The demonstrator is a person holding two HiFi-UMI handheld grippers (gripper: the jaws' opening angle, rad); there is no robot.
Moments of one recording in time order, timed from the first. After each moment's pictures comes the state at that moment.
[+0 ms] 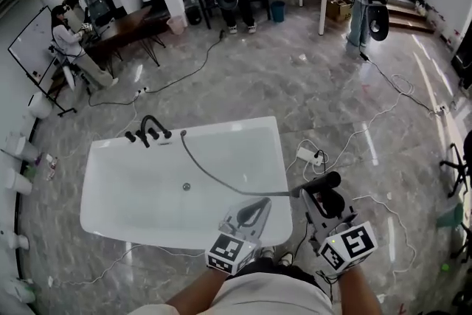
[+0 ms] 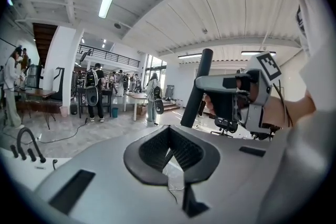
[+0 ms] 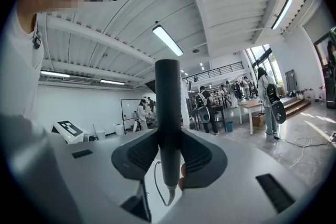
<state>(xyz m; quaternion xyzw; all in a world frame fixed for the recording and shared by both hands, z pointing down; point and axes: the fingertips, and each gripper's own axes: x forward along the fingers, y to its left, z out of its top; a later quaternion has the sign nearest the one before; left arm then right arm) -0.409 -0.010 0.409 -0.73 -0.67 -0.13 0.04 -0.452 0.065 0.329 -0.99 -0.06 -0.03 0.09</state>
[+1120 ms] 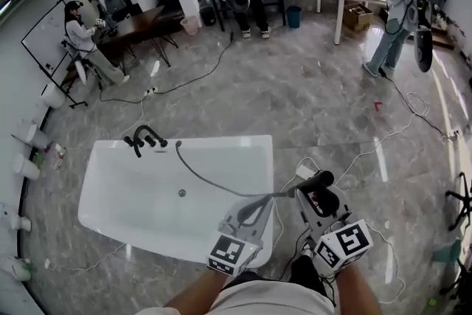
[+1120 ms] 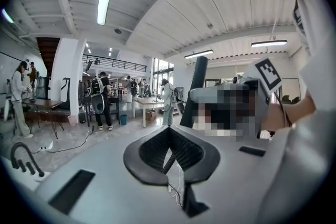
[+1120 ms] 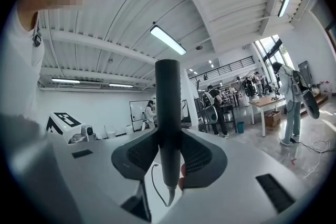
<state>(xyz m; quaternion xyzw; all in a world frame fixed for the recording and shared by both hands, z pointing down) -0.382 0.138 0.394 -0.78 -0.62 -0.10 0.05 -0.410 0.207 0.344 -1.00 0.02 -0.03 0.09</state>
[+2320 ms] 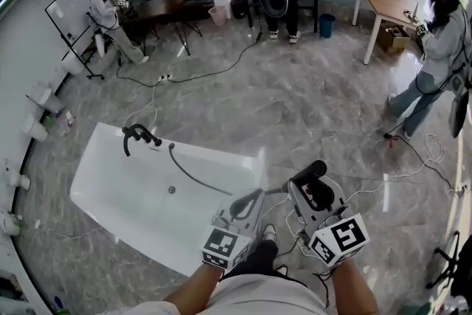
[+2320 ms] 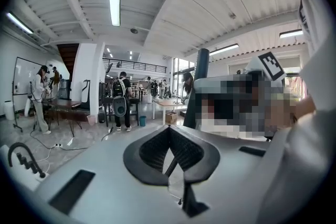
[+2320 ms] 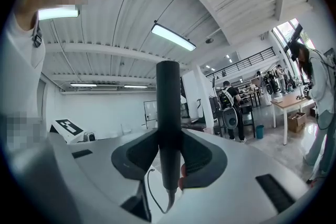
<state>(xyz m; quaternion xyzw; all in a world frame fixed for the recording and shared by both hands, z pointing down) -0.272 0.277 0.404 -0.85 -0.52 -0.11 0.04 -0.288 0.352 0.335 -0.99 0.14 -0.02 0.08</state>
